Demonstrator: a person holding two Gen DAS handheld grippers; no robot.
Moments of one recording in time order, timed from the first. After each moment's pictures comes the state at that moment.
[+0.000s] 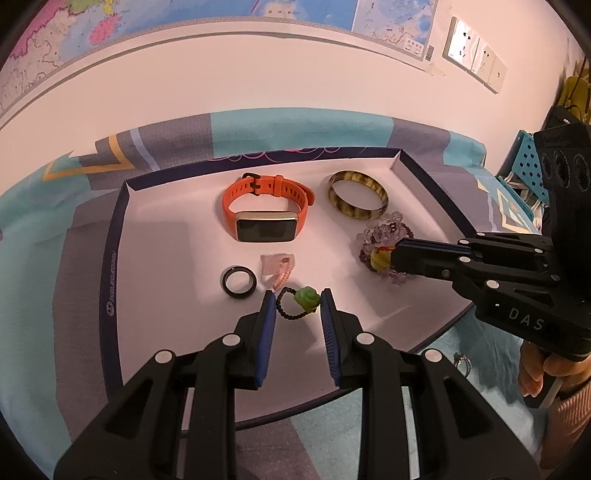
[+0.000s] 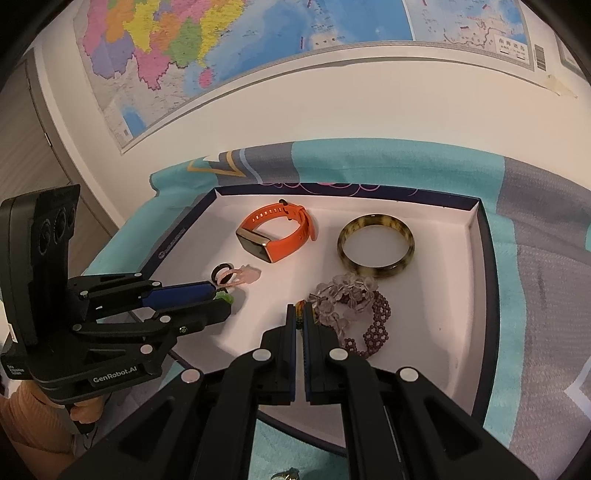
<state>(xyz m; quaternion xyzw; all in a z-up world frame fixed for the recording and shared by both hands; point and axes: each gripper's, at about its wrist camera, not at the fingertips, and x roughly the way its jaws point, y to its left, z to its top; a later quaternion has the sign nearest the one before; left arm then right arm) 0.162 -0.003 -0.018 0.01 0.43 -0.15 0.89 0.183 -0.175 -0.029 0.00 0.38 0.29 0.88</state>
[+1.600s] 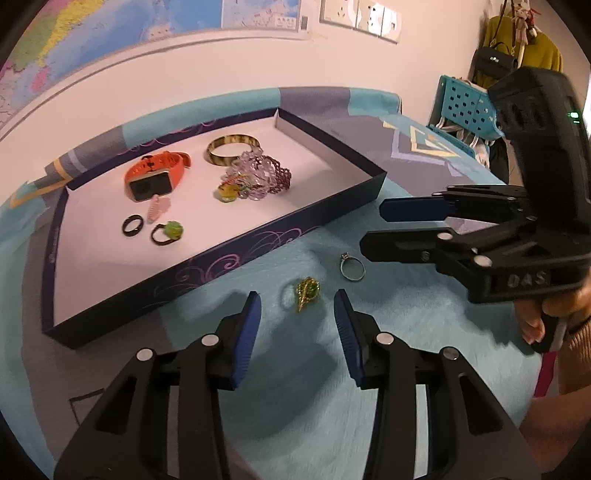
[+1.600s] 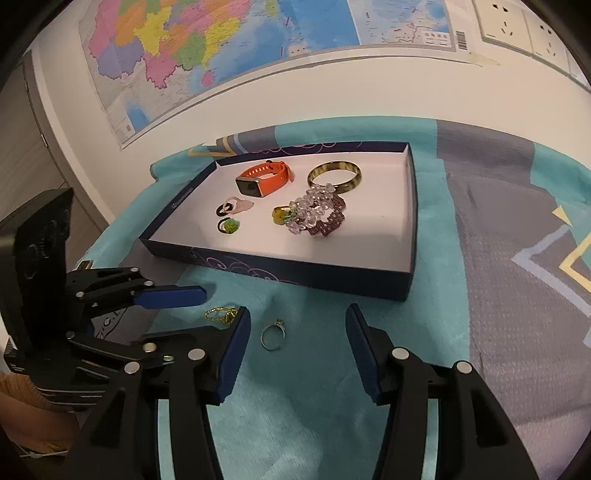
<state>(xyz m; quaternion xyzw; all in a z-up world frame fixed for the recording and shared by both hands) 0.069 -0.060 -0.029 0.08 0.41 -0.26 0.87 0.091 -0.233 -0.046 0.01 0.38 0.26 0.89</state>
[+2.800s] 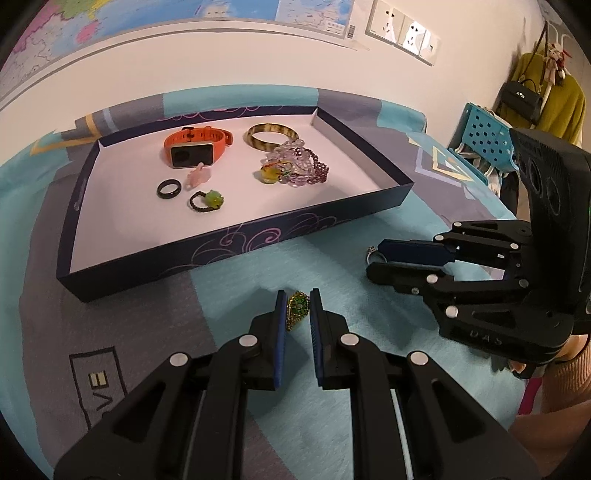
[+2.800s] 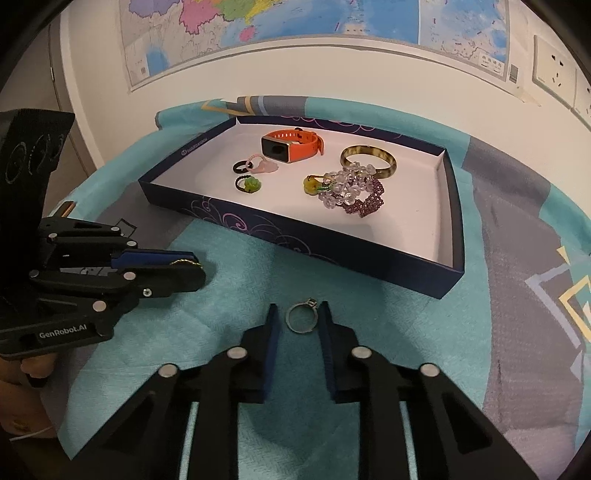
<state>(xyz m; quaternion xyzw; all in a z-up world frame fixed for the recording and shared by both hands) 0.065 -0.026 -0.029 0.01 0.42 -0.22 0.88 0.078 -0.185 -0.060 -0.11 0.38 0.24 0.88</state>
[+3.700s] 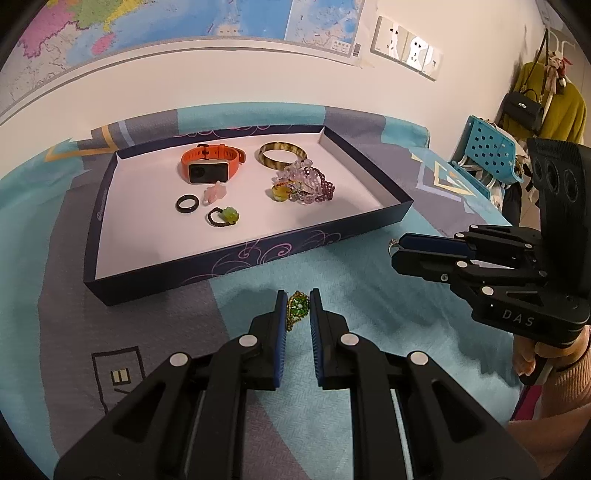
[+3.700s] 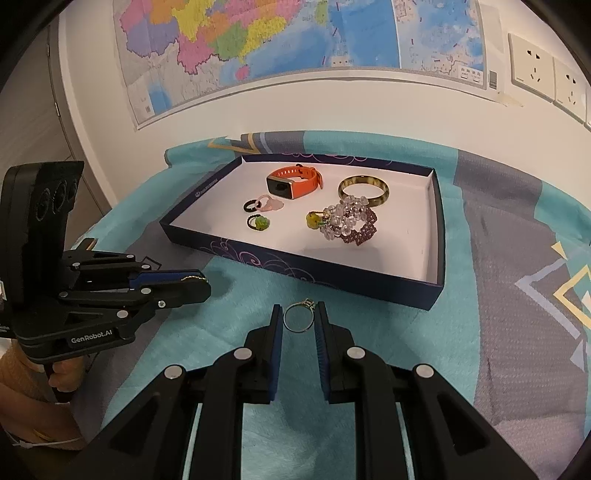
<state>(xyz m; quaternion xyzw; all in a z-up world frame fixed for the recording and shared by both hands) 0.056 -0.016 -0.013 0.00 0.40 -0.21 0.89 0.065 -0.201 -0.033 -0.05 0.35 0.26 0.90</state>
